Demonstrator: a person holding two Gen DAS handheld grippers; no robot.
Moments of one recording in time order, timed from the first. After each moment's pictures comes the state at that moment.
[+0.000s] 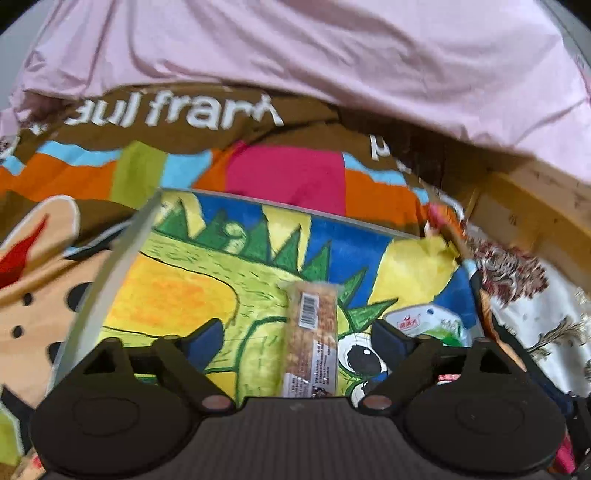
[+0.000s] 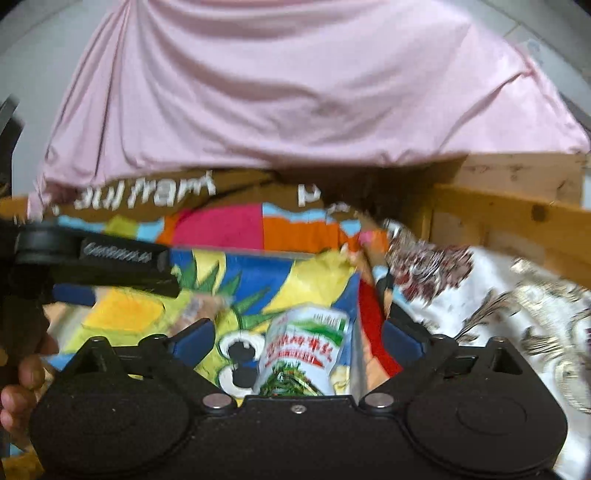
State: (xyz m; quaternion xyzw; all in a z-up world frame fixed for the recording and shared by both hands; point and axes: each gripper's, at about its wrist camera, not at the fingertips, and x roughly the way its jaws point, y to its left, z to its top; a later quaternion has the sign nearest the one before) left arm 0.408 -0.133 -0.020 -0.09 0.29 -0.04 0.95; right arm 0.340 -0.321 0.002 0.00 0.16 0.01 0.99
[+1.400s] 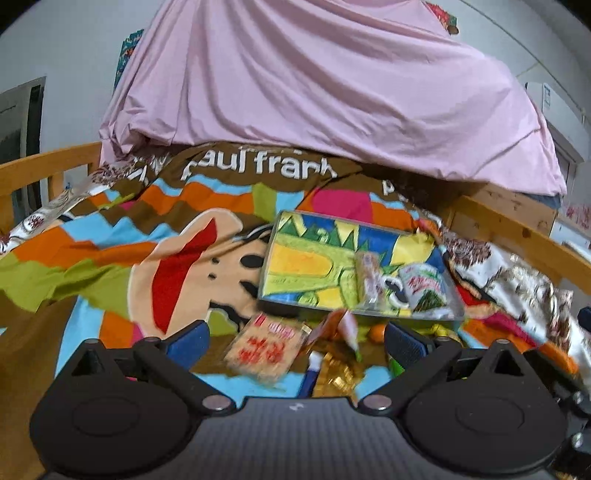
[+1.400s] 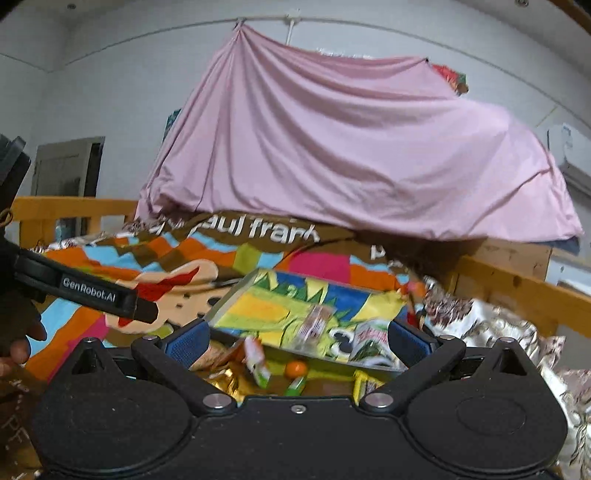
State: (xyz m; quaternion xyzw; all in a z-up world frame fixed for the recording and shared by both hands) left arm 0.142 -0.004 0.026 -0.06 0.24 -0.03 0.97; right arm 0.088 -0.230 0.059 -0.07 0.10 0.10 0.99
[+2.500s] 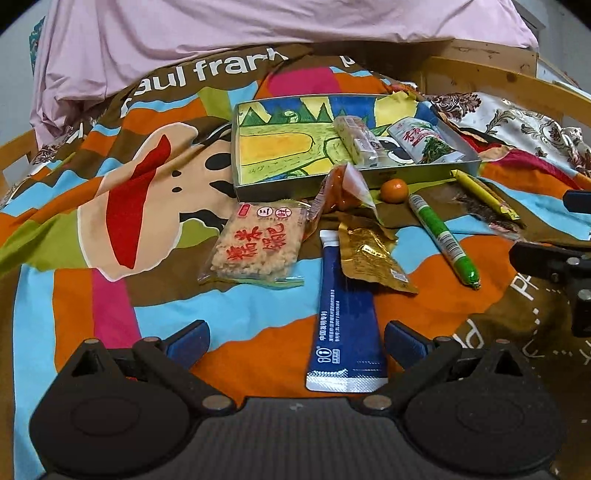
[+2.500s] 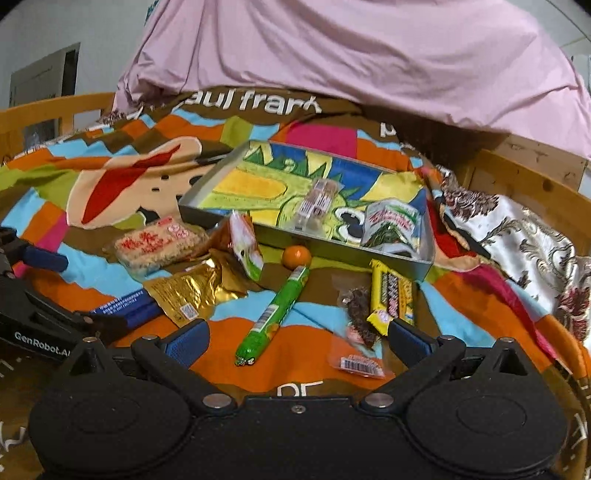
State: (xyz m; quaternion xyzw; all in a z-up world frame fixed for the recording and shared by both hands) left arm 0.179 -0.012 -0.064 0.09 0.36 -0.09 0.93; right arm 0.169 -0.211 -0.001 -0.09 0.29 0.07 0.95
